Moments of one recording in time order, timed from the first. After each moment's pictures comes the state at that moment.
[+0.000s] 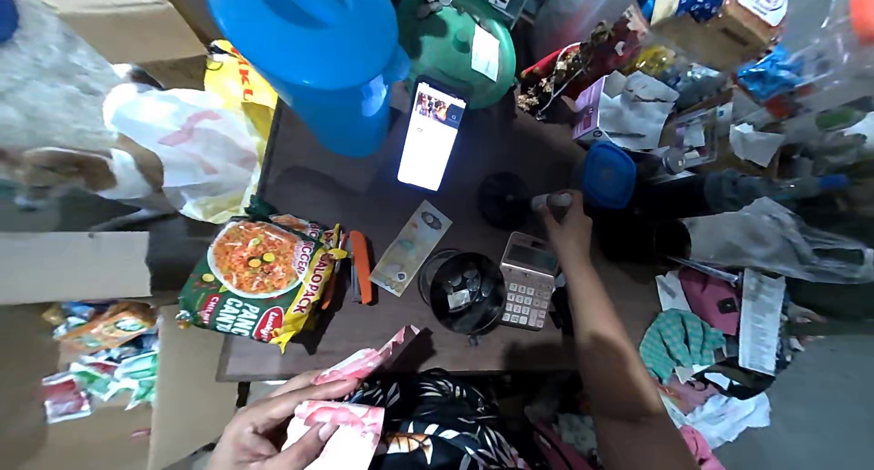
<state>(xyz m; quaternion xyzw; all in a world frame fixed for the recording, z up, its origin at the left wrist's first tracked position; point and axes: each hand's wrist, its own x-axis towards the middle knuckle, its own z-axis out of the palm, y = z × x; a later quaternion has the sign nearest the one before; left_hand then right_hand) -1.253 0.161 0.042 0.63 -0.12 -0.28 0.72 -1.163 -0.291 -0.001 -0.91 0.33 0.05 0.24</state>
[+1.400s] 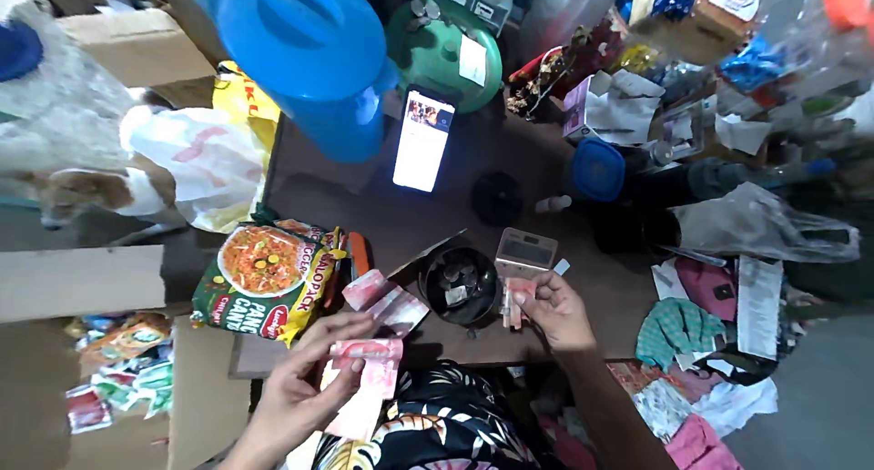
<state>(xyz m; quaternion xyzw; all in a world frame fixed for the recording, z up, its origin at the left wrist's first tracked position) -1.236 0.128 0.026 0.69 -0.13 -0.20 0.68 -1.277 -0.204 0.078 -0.67 0.31 0.04 0.67</state>
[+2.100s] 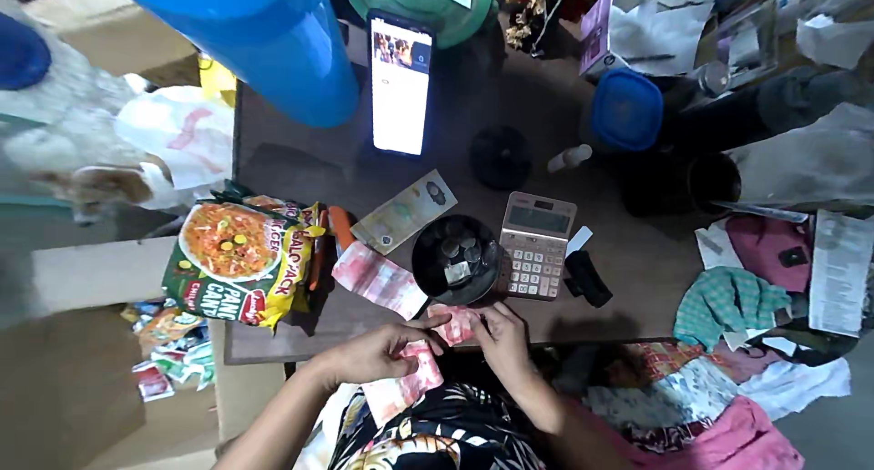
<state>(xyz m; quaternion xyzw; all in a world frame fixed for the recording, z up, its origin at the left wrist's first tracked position) -1.235 0.082 -0.056 0.52 -0.30 -0.62 0.51 -1.362 -0.140 -0.045 -0.86 0.23 0.04 0.45</state>
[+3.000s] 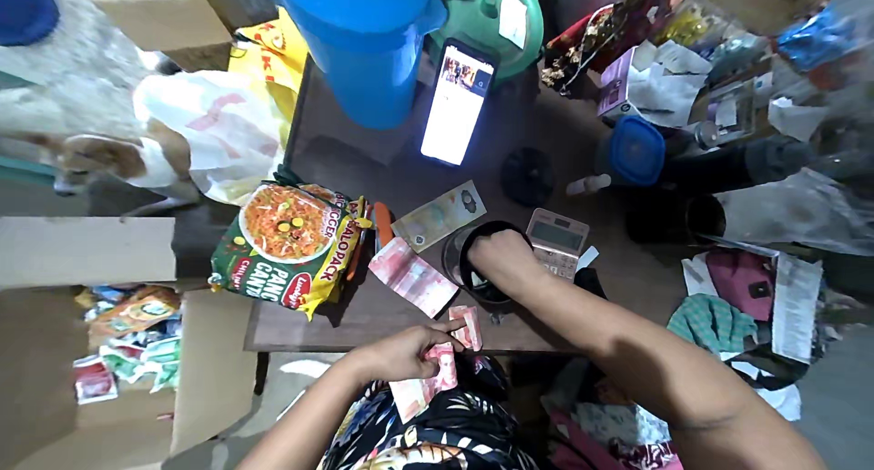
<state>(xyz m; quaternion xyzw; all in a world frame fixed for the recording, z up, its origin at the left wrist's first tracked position) -1.241 0.083 -0.057 0.55 -0.33 -0.60 0.48 -1.187 -0.132 0.032 -0.91 -0.16 0.37 -0.04</state>
